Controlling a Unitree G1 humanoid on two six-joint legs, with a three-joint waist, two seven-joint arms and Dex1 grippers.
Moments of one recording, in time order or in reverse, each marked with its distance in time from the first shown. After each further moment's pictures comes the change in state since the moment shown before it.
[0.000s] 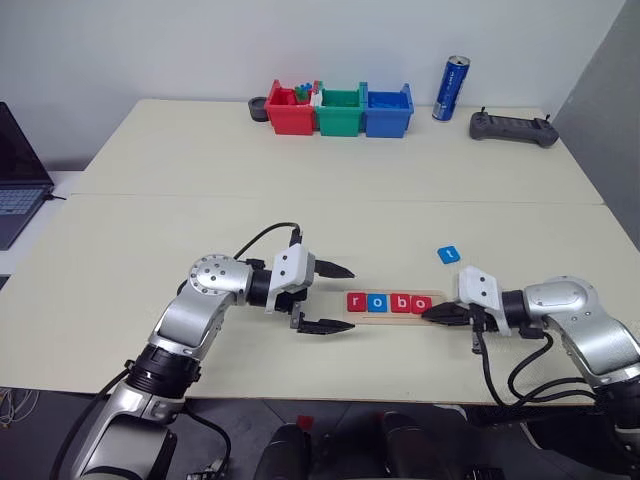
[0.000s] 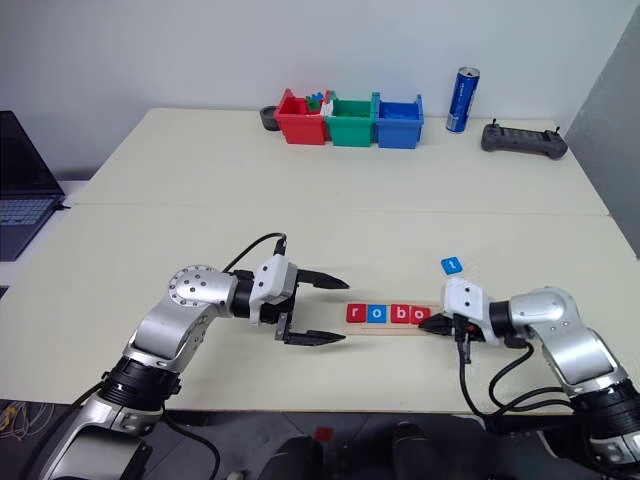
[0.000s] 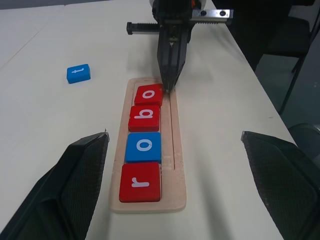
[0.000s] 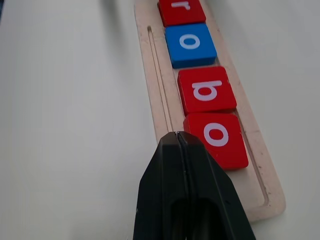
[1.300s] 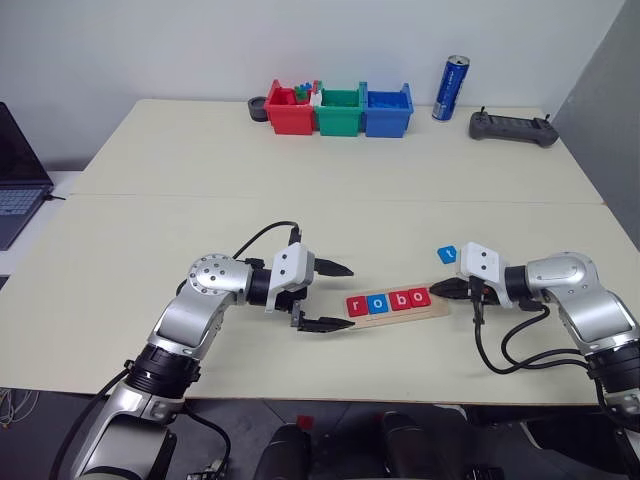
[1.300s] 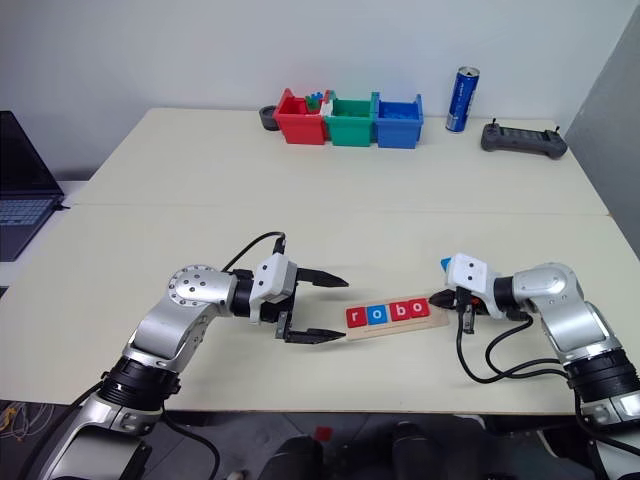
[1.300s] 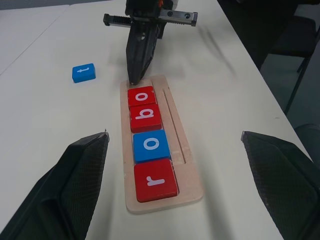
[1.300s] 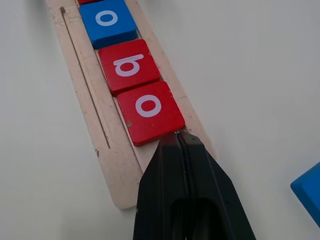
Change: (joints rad) left arm 0.003 0.002 0.001 0.000 0.001 -0.001 0.020; right arm -0.163 0.007 0.017 0.209 -0.070 -0.053 0.009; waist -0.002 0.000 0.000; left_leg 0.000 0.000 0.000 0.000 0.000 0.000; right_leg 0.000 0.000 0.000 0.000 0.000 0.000
